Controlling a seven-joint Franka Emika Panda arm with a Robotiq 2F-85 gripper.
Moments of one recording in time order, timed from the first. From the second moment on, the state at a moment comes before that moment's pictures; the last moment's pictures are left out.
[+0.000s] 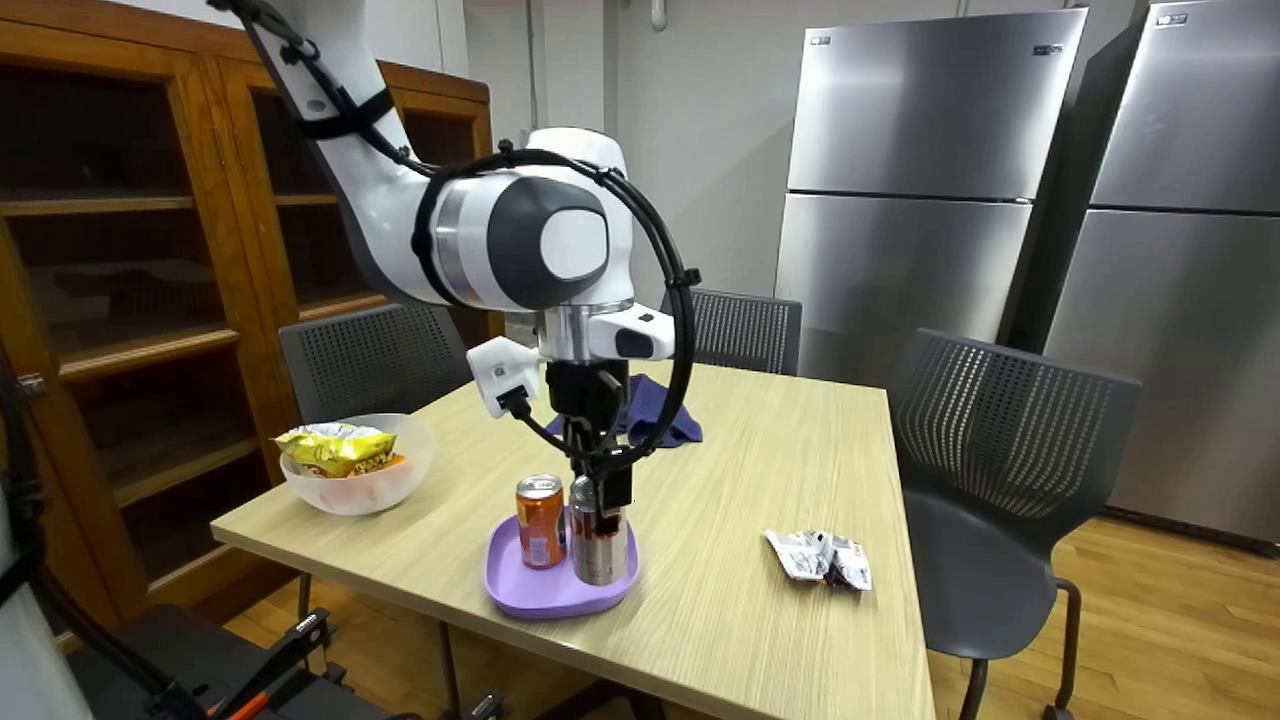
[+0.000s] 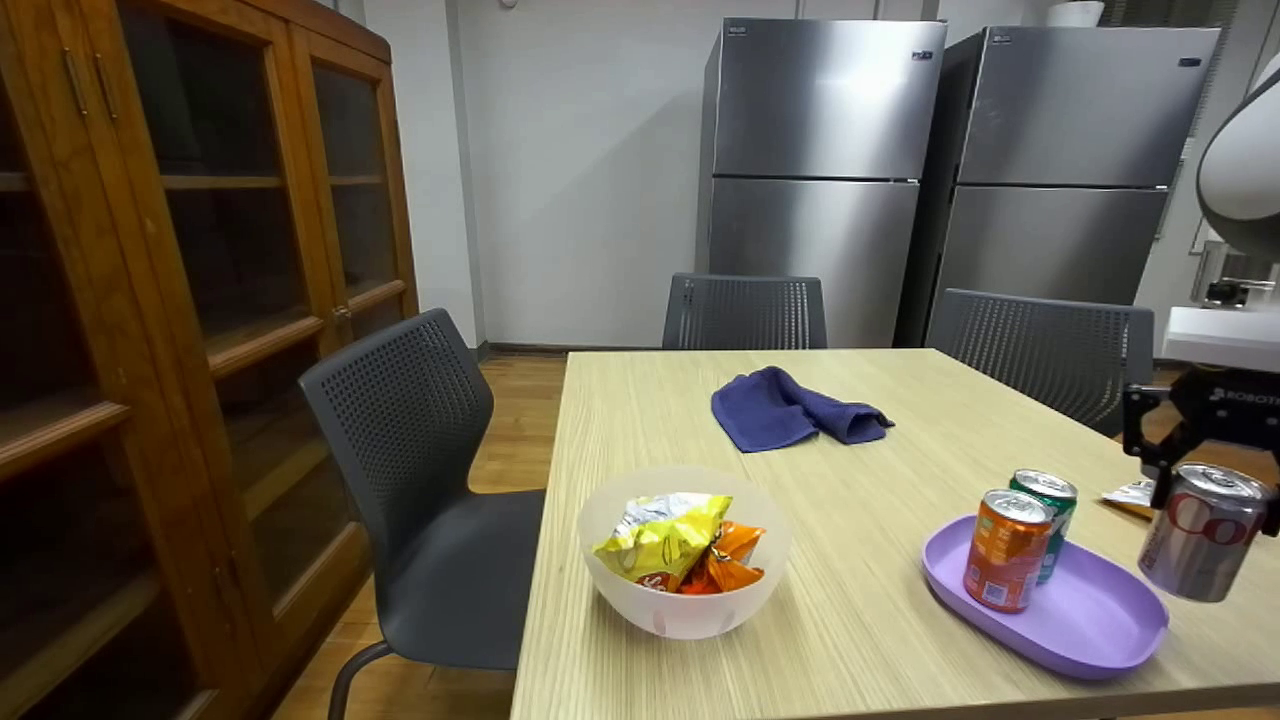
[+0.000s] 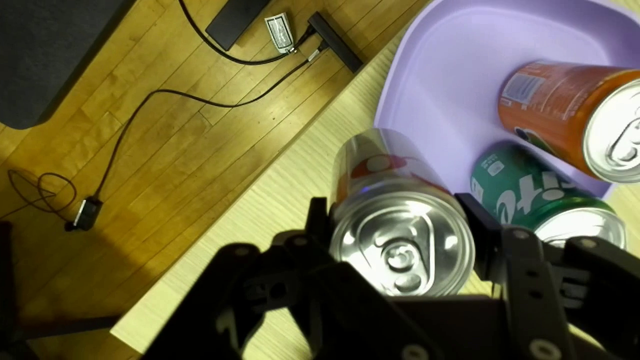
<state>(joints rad) -0.08 -0.03 -0.22 -2.71 -0.20 2.68 0.58</state>
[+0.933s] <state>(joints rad) -0.08 -0.01 -0.15 -2.73 -0.20 2.72 0.49</state>
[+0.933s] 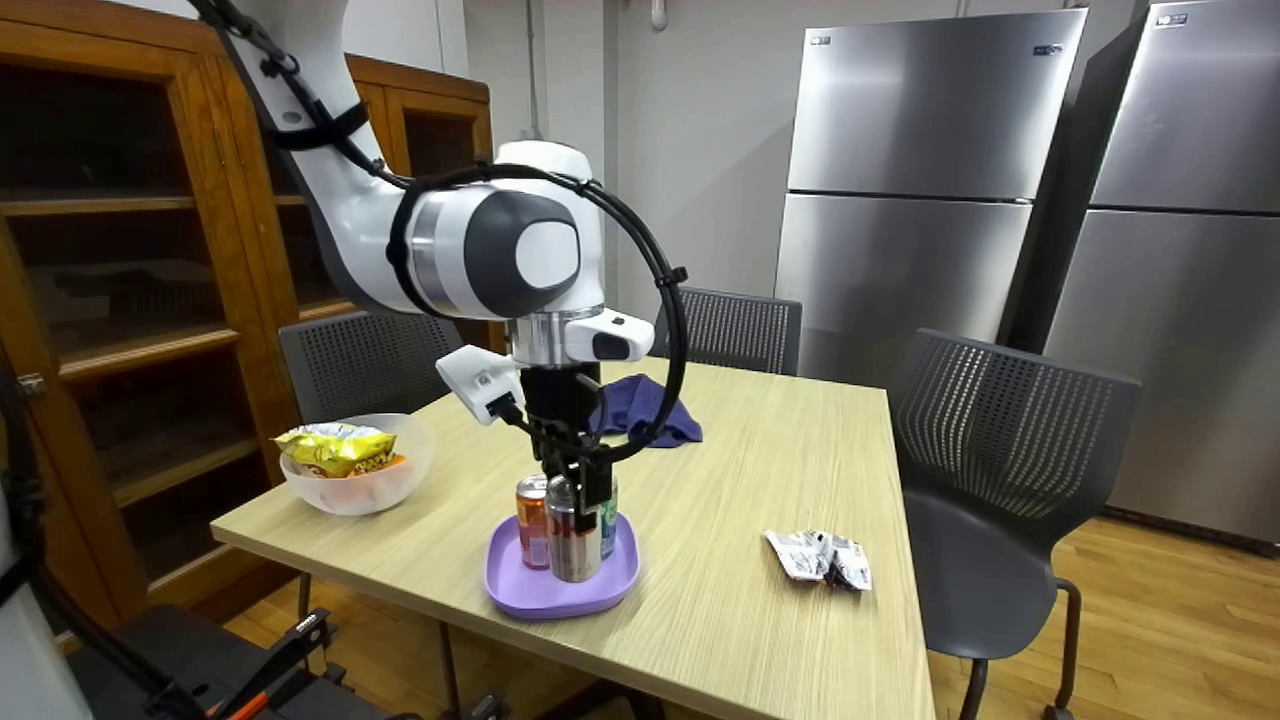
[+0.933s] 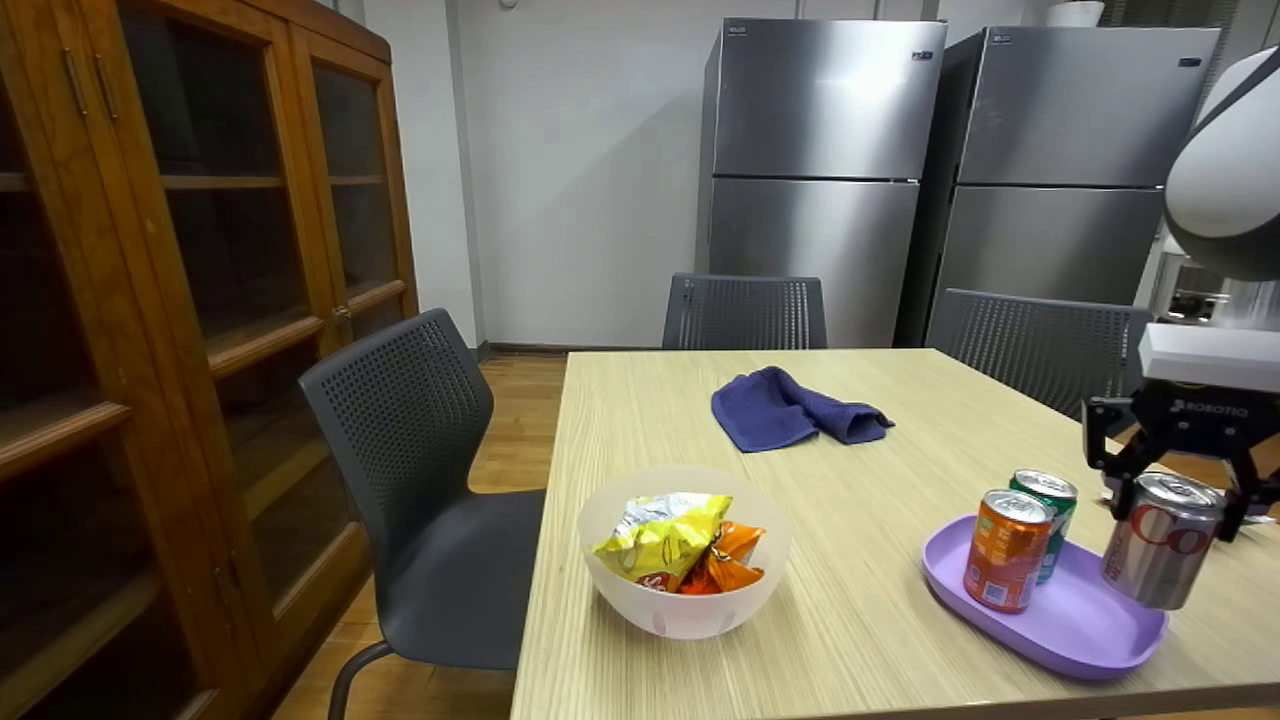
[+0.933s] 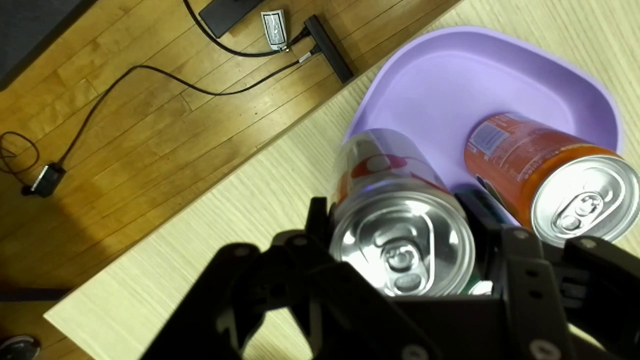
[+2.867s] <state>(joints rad) -0.02 0.17 -0.15 -2.68 -0.18 2.83 0.48</state>
